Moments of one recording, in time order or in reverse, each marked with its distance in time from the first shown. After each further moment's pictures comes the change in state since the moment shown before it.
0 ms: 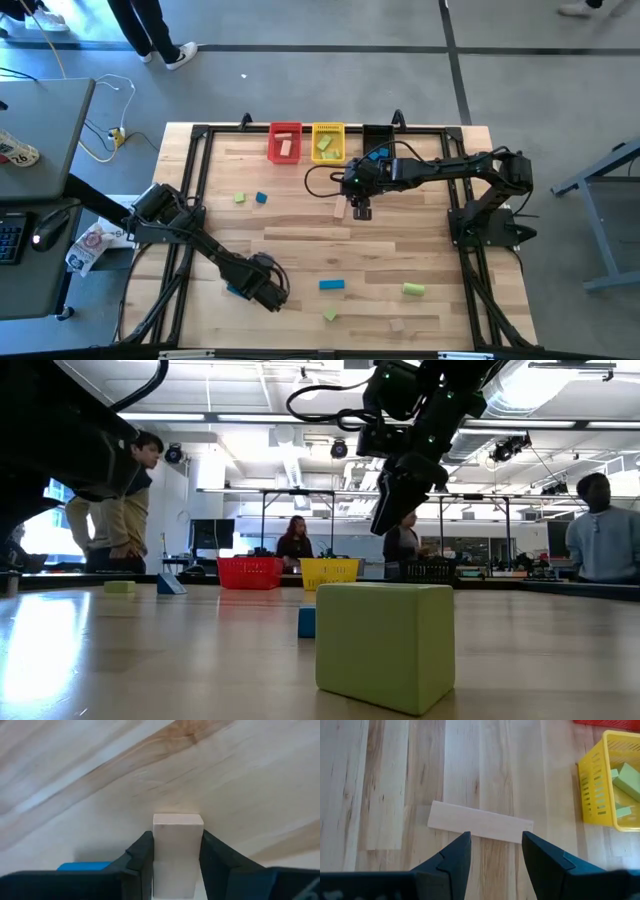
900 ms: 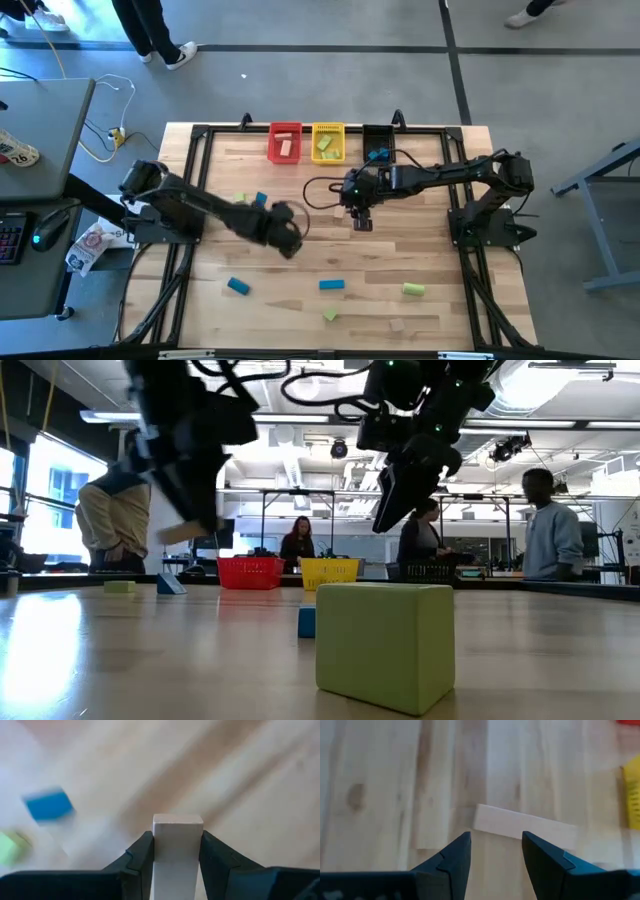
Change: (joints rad) left arm 0.371 -0.217 -0.003 -0.057 -0.448 0.650; right arm 0.080 0.000 0.000 -0.017 -0.064 0.084
